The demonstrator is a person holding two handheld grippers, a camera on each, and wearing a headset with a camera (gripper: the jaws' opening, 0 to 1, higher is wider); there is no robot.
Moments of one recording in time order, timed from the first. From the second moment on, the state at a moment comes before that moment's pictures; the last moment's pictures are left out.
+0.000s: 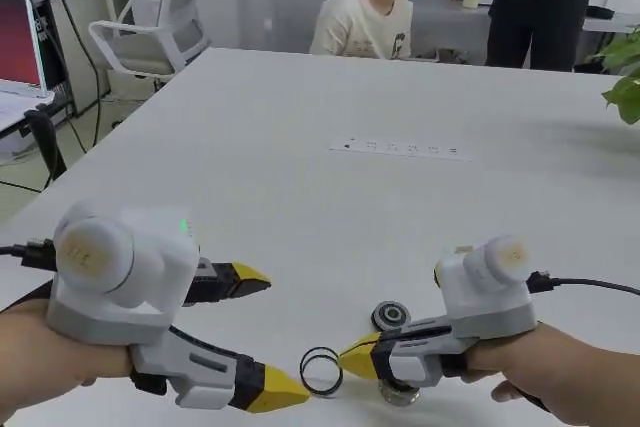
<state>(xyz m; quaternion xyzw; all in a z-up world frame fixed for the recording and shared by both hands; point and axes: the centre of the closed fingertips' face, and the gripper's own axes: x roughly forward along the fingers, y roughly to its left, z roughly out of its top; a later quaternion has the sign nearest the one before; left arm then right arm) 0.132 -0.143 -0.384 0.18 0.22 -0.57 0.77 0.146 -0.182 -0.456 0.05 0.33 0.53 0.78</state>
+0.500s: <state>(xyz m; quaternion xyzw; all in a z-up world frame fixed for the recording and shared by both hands) 0.133 -0.143 -0.386 0.18 0.22 -0.57 0.77 0.147 -0.184 -0.467 0.02 0.34 0.53 0.78</state>
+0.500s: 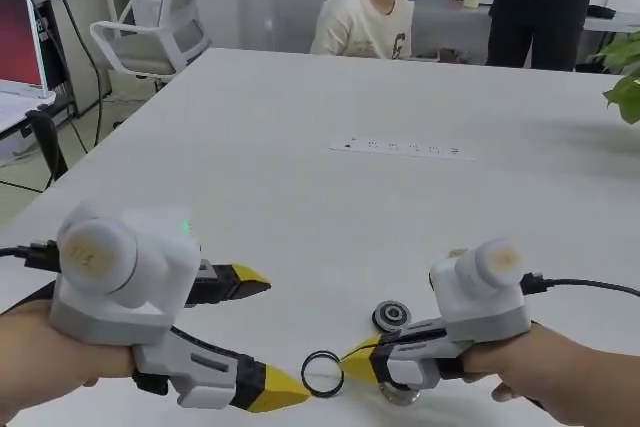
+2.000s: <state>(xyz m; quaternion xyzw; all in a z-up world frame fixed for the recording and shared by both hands) 0.155 -0.168 -0.378 0.16 0.22 -0.57 0.77 0.181 -0.242 -0.422 0.03 0.25 0.45 0.86</state>
